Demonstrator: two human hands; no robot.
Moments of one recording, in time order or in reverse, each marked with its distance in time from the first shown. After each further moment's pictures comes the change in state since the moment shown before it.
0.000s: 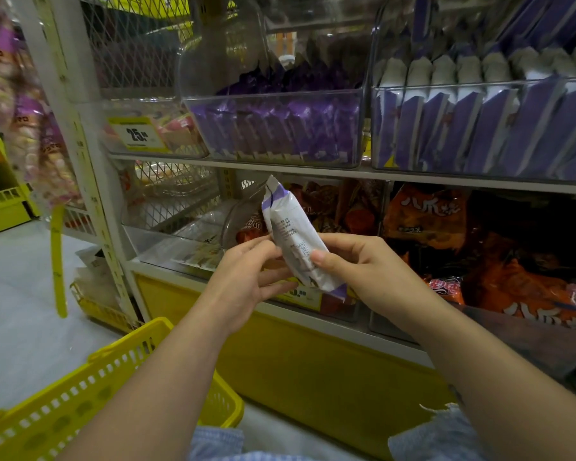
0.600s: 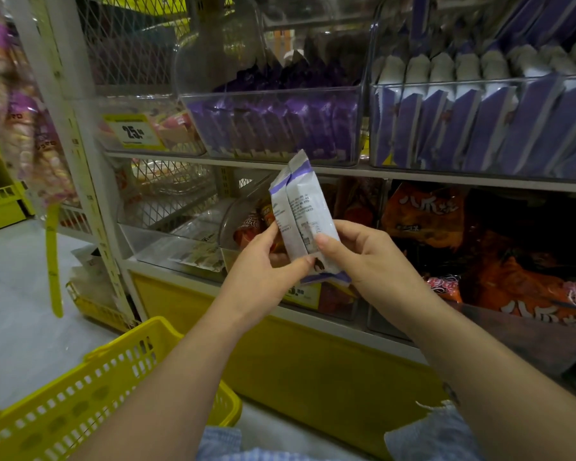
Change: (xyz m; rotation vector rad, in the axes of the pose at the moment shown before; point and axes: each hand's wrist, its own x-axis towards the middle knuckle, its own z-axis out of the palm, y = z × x) left_hand -0.001 -0.004 0.015 0.459 0.013 0.215; right_hand 0.002 -0.003 0.003 0.148 0.115 0.008
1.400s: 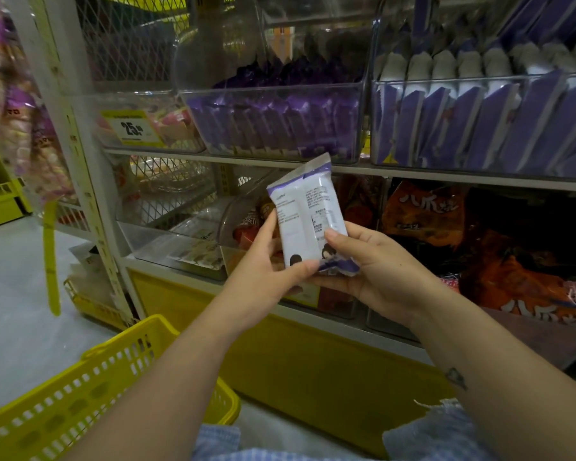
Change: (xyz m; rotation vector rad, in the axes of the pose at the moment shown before) left_hand 0.000 -0.009 0.000 -0.163 -0.077 0.028; right_hand 0.005 0.002 -0.008 0.410 -0.112 0.273
